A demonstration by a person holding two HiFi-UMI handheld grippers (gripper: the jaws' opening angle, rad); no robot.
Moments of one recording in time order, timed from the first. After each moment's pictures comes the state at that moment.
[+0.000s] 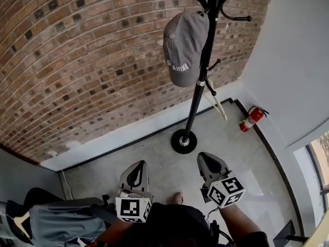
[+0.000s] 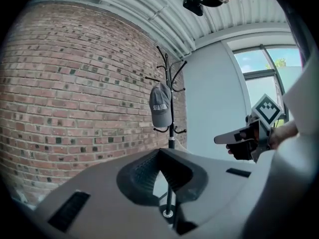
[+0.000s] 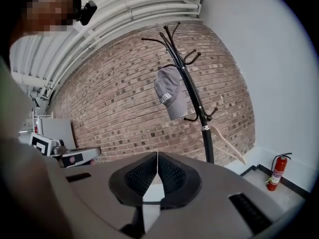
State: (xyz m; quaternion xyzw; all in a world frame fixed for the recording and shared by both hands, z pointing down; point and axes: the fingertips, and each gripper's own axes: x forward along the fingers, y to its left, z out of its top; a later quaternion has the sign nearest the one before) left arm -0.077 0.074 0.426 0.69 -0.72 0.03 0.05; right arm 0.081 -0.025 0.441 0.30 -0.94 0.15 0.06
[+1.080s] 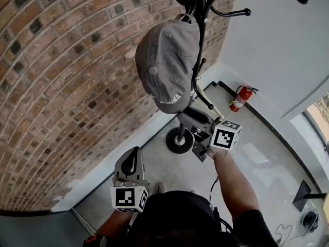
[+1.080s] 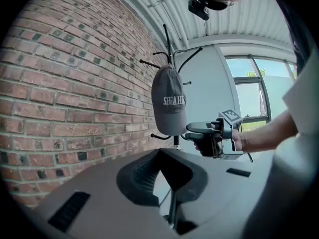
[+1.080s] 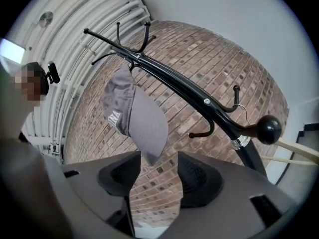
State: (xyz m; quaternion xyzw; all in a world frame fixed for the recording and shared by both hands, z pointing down) left arm -0.171 -0.136 0.405 0.78 -0.63 0.04 0.04; right arm -0.043 -0.271 0.395 0.19 -0.93 0.30 -0.13
